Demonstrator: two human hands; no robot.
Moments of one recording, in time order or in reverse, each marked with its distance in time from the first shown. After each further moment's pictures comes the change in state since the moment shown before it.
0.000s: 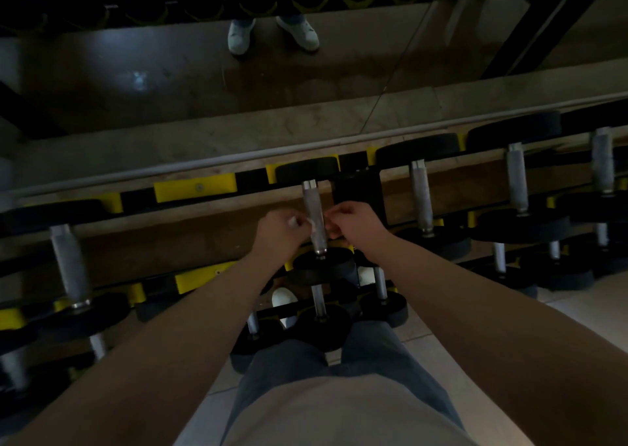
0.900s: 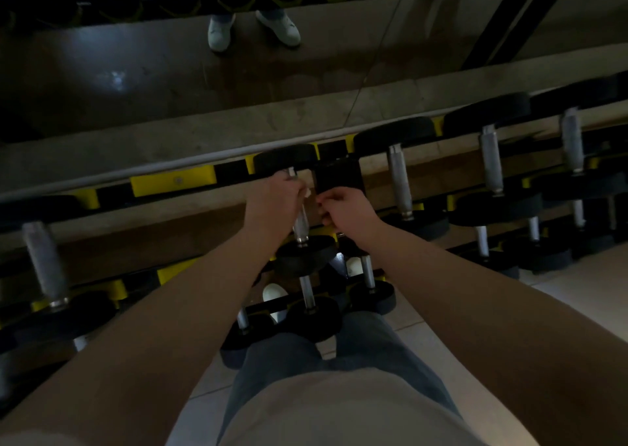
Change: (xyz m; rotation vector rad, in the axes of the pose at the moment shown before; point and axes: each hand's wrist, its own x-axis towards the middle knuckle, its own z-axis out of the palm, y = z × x) left_hand 0.016 0.031 0.007 0.610 0.257 0.485; right_hand -0.013 0.005 -0.016 -0.059 0.085 -0.071
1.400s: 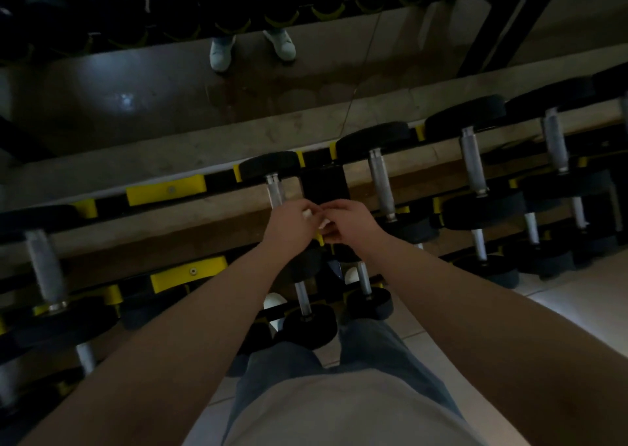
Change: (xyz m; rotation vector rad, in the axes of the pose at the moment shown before) left_hand -0.018 0.063 0.009 -0.474 -0.233 -0.269; right_hand -0.016 0.026 -0.030 0.268 -0.050 0.081
